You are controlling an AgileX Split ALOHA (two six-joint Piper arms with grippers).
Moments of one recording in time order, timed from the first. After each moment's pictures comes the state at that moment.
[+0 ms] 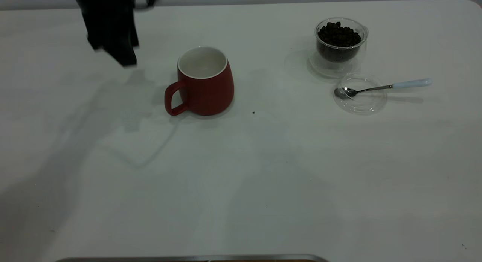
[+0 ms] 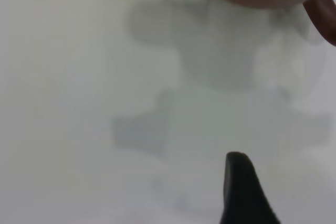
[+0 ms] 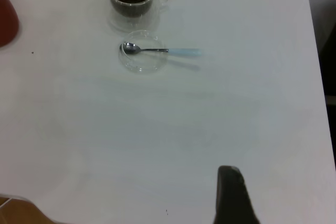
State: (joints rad) left arm -0.24 2.22 -1.54 -0.14 0.70 1.27; right arm 0.05 -0.02 -0.47 0.04 1.13 -0.11
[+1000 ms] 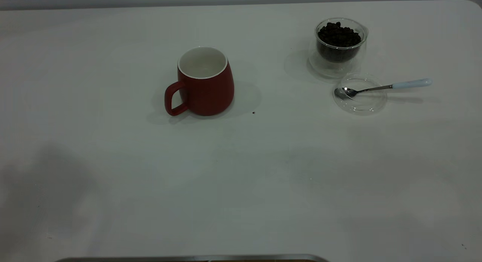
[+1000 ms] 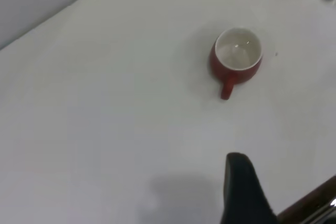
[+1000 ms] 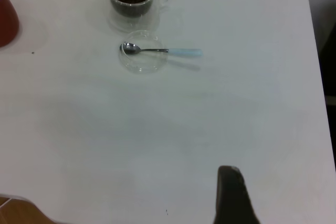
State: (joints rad) left arm -0.24 1.14 -1.44 -0.13 1.16 0.33; right arm 0.05 -0.02 -0.47 0.04 1.13 -0.11
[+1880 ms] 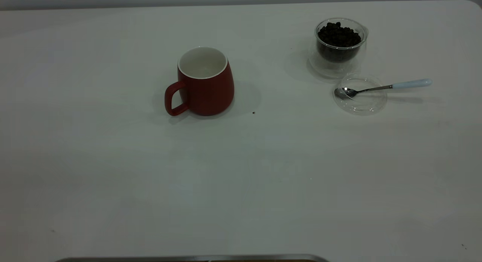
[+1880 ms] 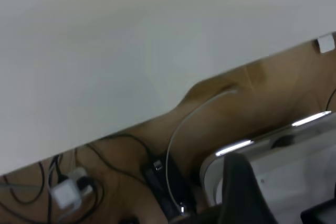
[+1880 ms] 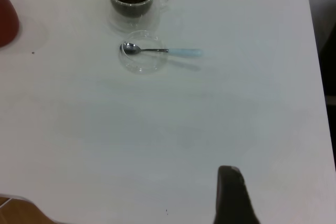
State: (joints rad) left arm -0.24 0.41 -0.49 -0.08 1.11 0.09; right arm 0.05 -0.02 -0.47 0.04 1.13 -0.11
